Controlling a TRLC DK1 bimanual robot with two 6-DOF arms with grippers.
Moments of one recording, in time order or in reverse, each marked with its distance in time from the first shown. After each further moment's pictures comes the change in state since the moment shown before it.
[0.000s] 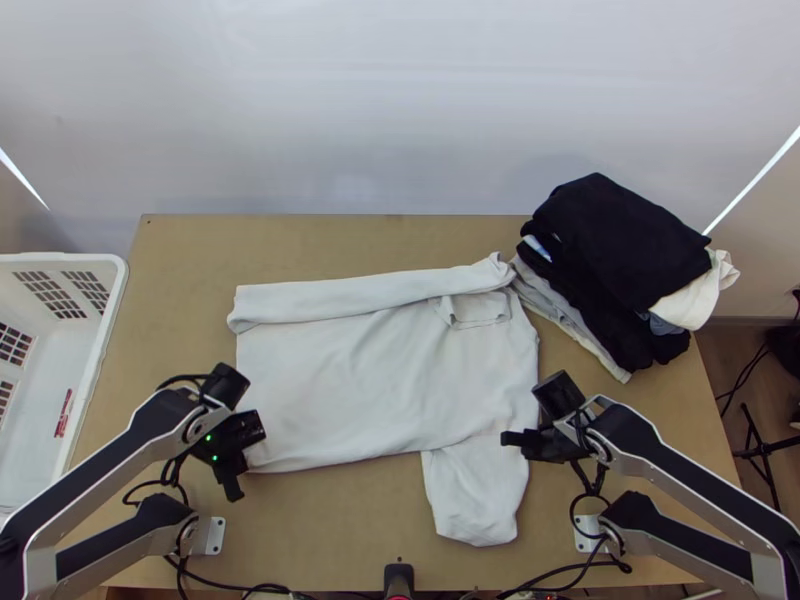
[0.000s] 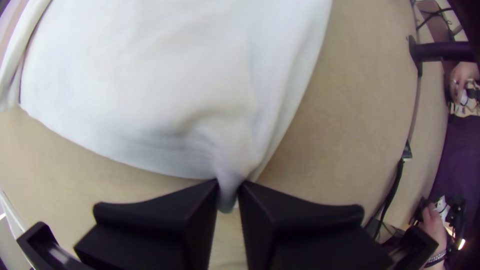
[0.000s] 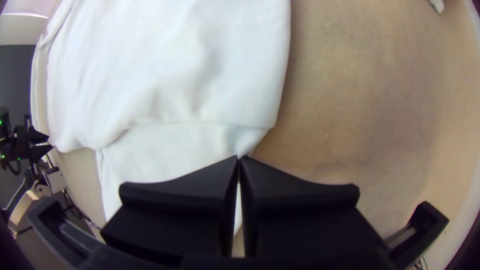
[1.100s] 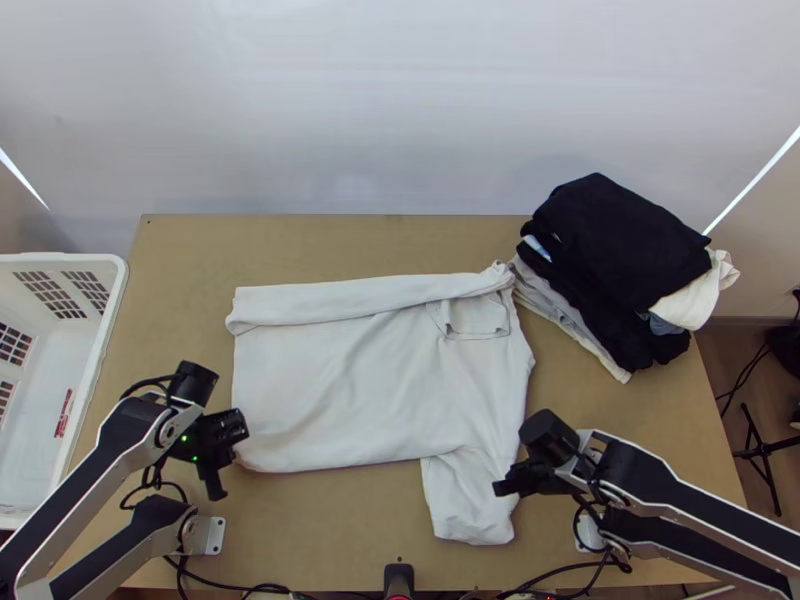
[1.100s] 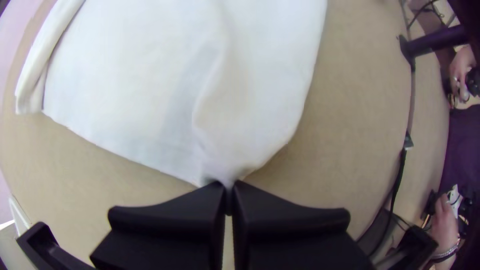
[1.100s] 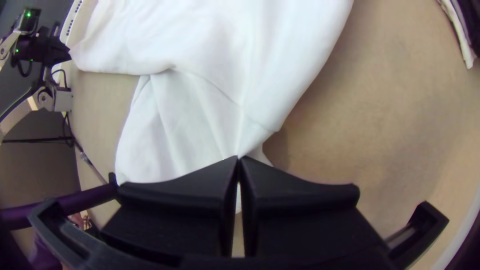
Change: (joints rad) left arm 0.167 -0.140 0.002 -0.038 0.045 0.208; right arm 0.334 -0.195 -0.020 -0.033 -0.003 -0.010
